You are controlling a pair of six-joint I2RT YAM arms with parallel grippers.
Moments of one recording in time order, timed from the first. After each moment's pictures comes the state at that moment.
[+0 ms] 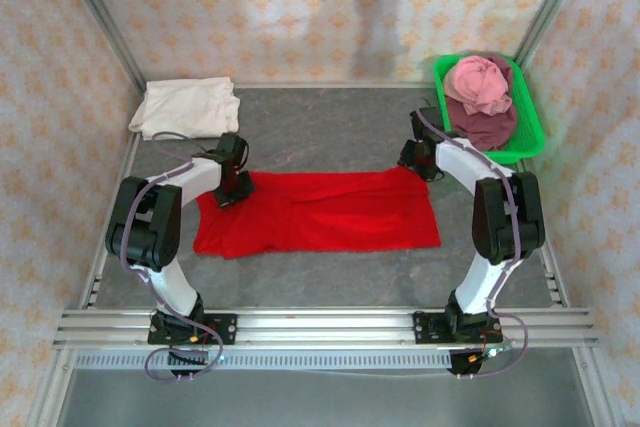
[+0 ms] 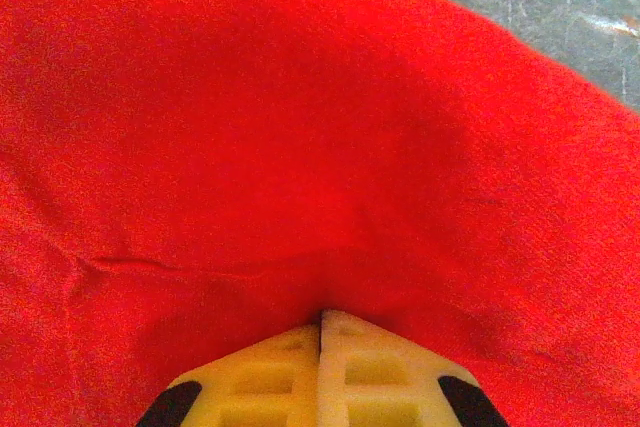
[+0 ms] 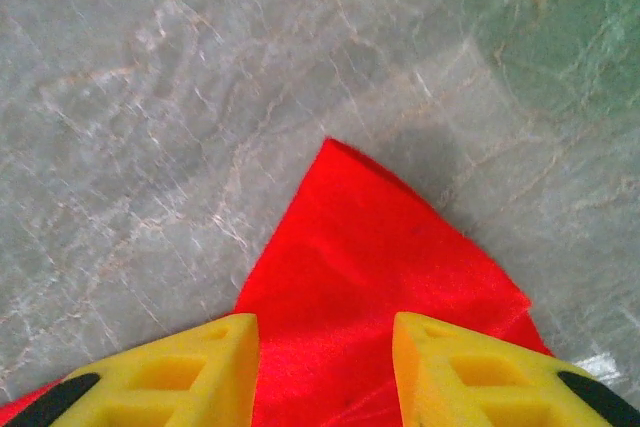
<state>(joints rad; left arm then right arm) -0.15 1.75 1.02 -0.57 -0.02 -0.63 0.18 1.77 1.21 -0.58 0.04 0.66</state>
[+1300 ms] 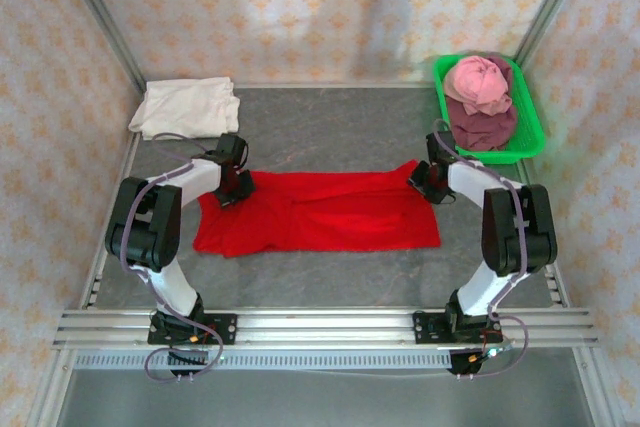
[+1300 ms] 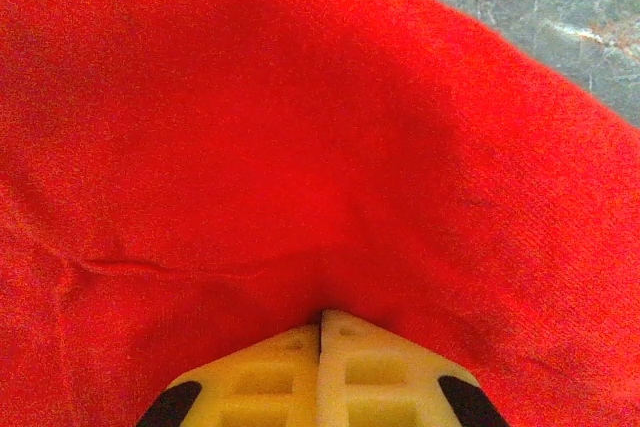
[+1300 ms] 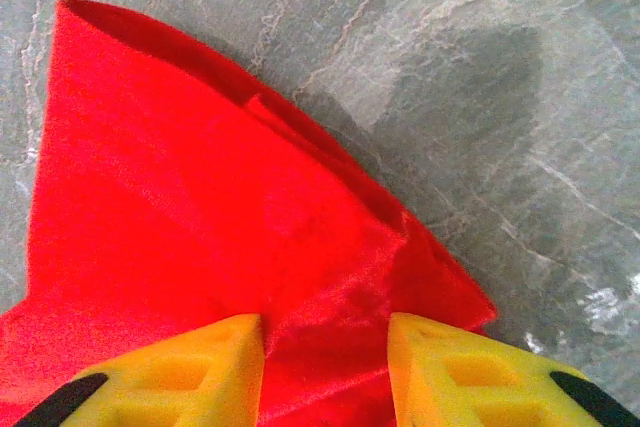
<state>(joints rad) -0.15 1.74 1.00 -0.53 0.01 -0.63 0.10 1.67 0.97 -0.46 -0.10 0.79</state>
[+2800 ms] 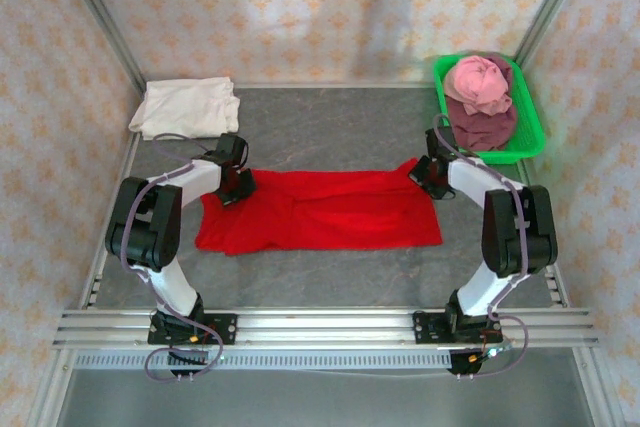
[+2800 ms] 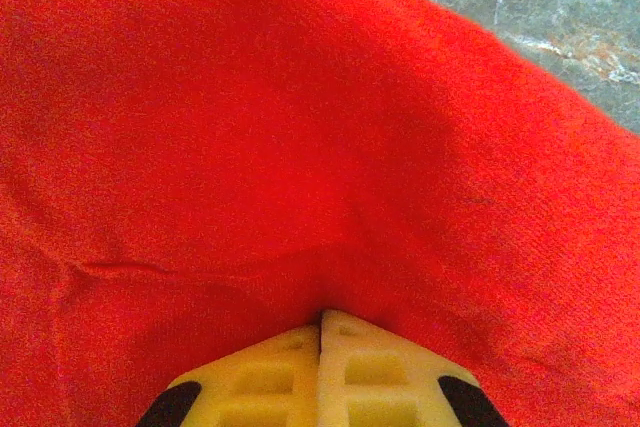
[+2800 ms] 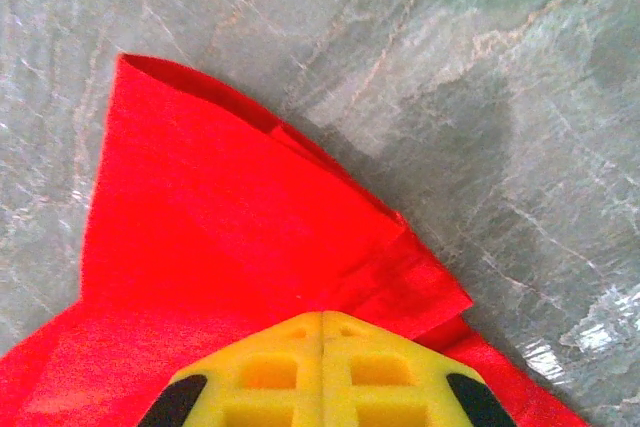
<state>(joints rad) -0.15 1.75 1.00 -0.49 0.03 -0.63 0.11 1.66 1.01 -0.48 -0.02 0.79</state>
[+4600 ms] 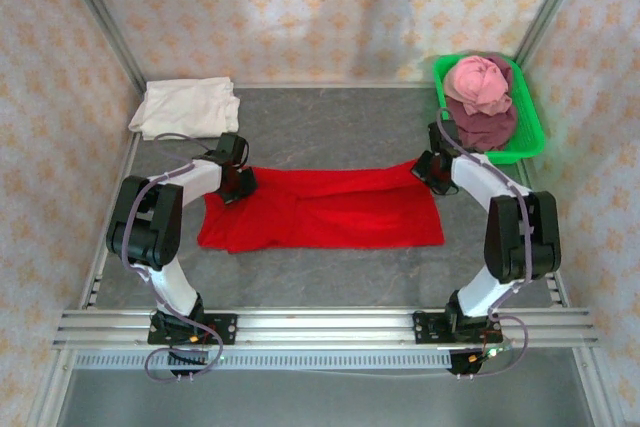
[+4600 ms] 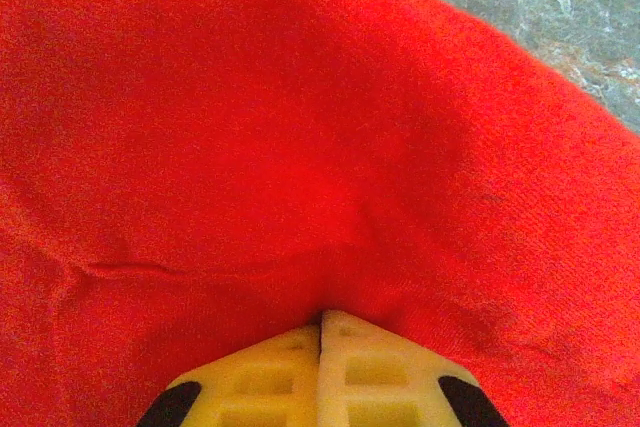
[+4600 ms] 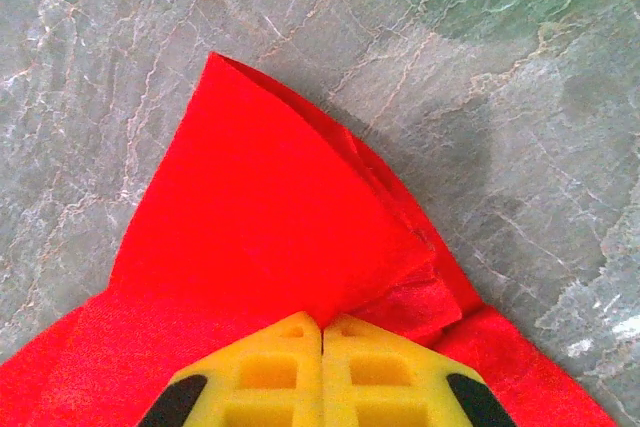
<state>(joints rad) -0.15 1.76 1.00 -0.46 0.06 -0.63 0.10 1.62 1.05 -0.56 0.00 0.76</state>
